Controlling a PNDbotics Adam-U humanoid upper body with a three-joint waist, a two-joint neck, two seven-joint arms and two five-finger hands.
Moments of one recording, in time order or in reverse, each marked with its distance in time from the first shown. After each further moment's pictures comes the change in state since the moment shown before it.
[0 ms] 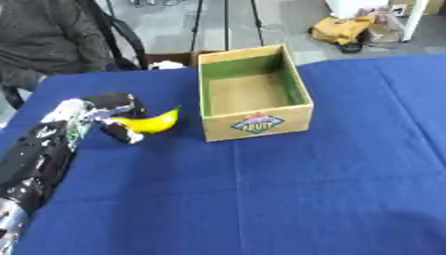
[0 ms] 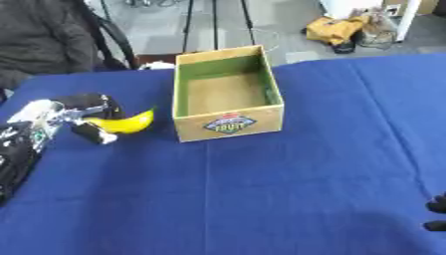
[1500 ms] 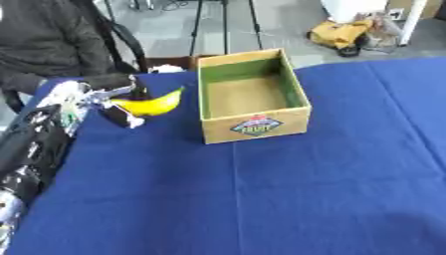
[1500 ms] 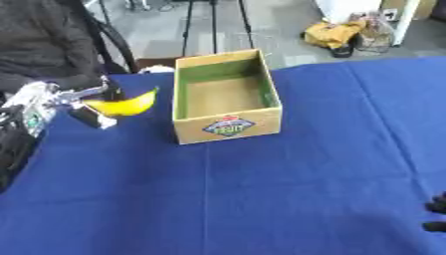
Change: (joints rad) left arm -0.055 0.028 -0.004 -0.077 0.130 -0.036 -0.053; right arm 0.005 0.000 0.000 0.000 0.000 0.000 0.001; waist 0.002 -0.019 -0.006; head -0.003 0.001
